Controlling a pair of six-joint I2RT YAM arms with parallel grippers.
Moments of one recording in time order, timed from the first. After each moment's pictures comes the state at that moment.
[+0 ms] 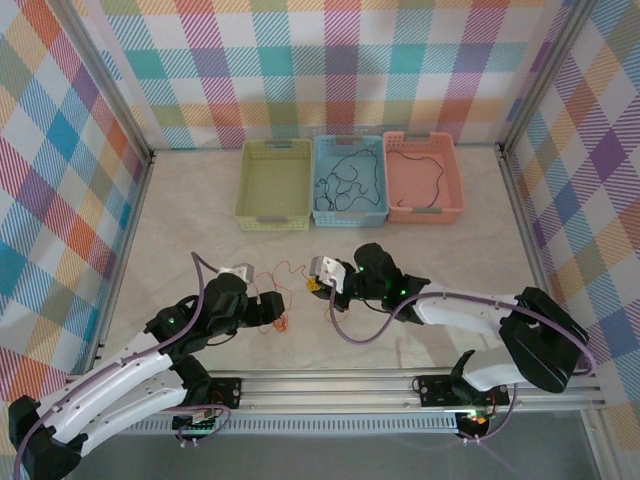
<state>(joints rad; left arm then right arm) -0.78 0.69 0.54 -0.62 -0.03 -0.85 0.89 1.36 0.62 0.32 -0.37 -0.34</state>
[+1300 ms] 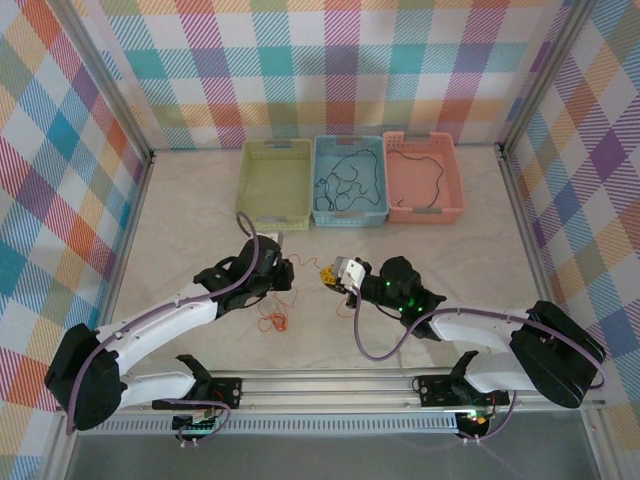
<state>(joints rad) -0.70 1.16 0.73 -0.36 -0.11 -0.66 0.85 1.26 0.42 0.66 -0.28 -0.35</state>
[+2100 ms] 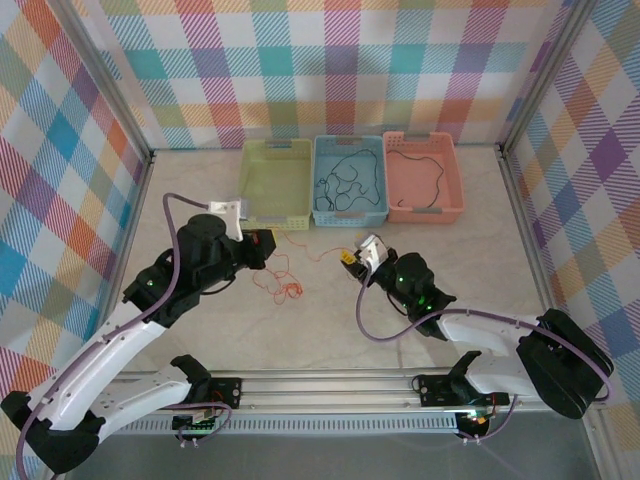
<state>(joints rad) -0.67 0.88 1.04 -0.58 0.01 -0.62 0.76 1.20 0.39 0.70 0.04 -0.26</state>
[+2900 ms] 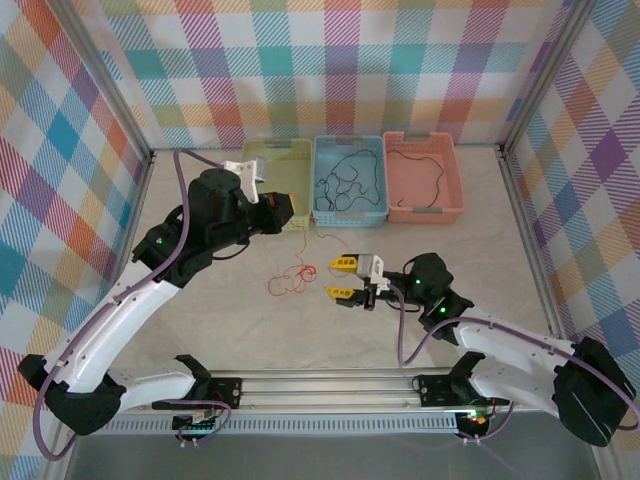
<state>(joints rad) -0.67 1.14 1.39 -0.66 0.07 -0.65 0.80 1.02 0.45 0.62 -0.64 -0.19</state>
